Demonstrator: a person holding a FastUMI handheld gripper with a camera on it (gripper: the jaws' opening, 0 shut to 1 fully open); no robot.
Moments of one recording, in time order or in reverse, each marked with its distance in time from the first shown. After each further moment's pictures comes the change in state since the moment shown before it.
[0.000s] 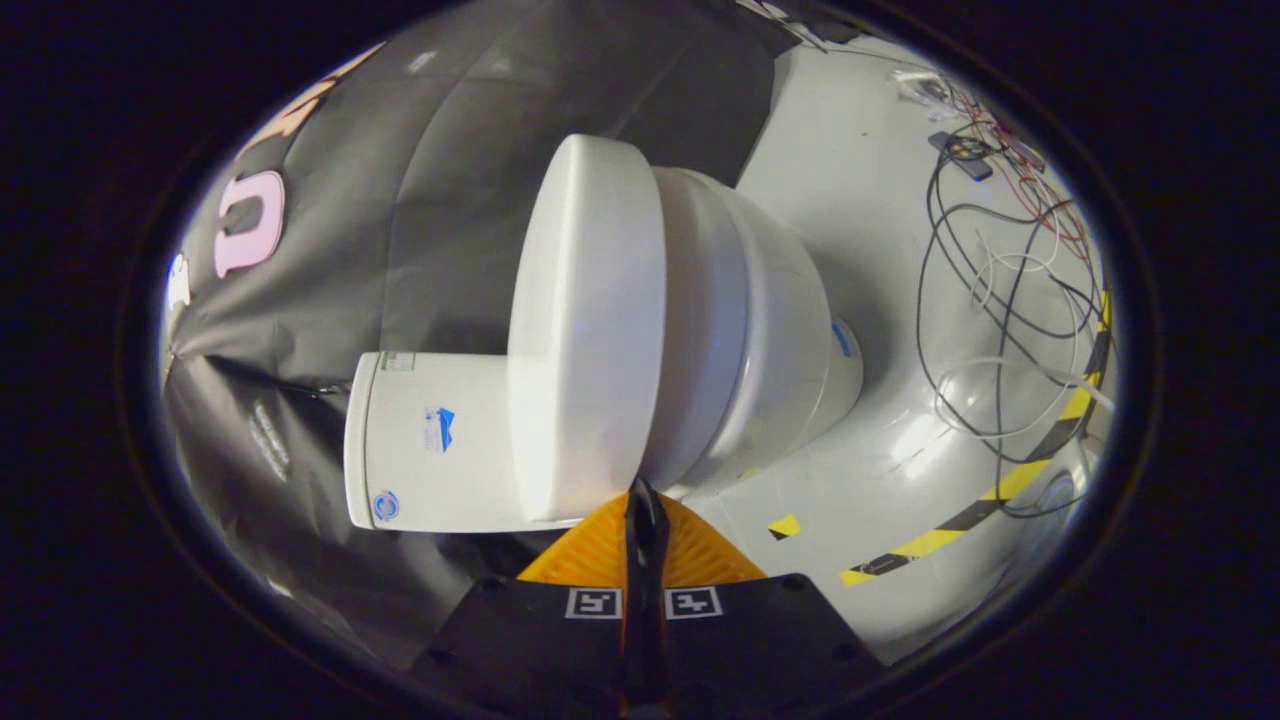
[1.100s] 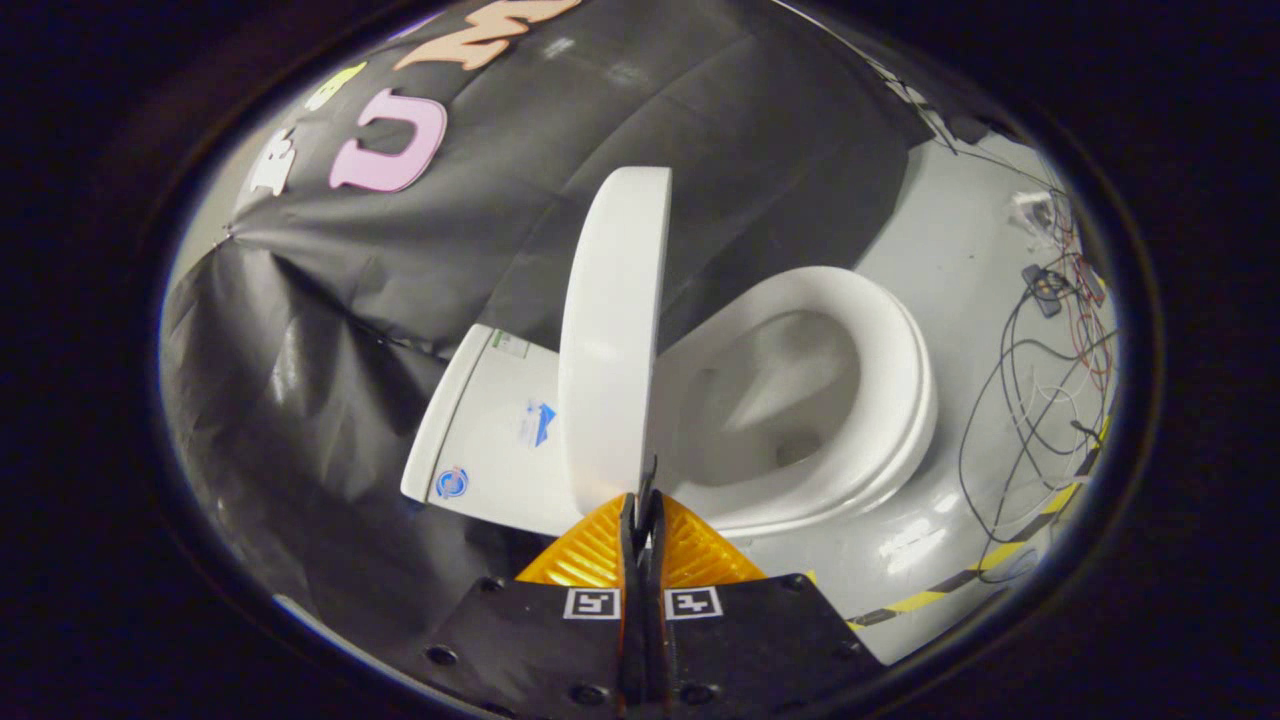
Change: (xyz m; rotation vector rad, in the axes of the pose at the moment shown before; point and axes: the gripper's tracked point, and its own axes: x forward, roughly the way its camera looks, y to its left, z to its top) arm -0.049 0.140 0.001 -0.308 -0.165 0.128
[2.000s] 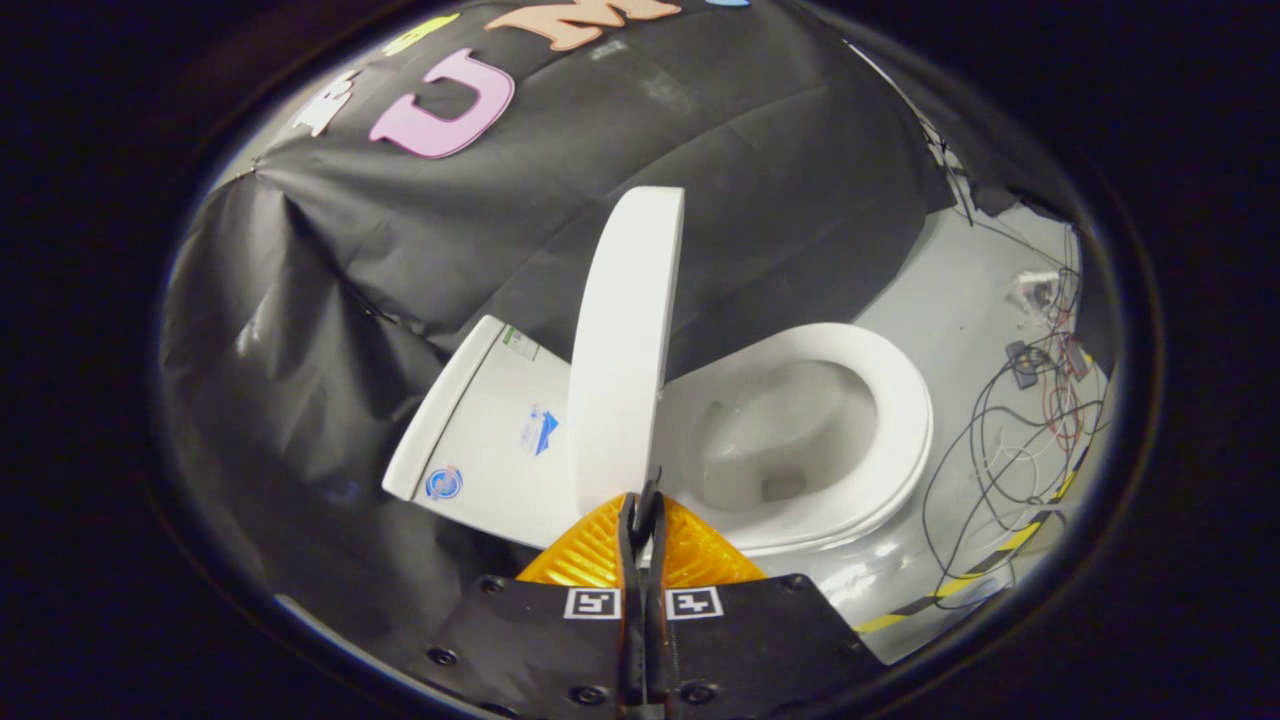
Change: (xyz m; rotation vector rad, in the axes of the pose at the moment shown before) arm 0.001 0.053 0.010 -0.170 -0.087 -0.145
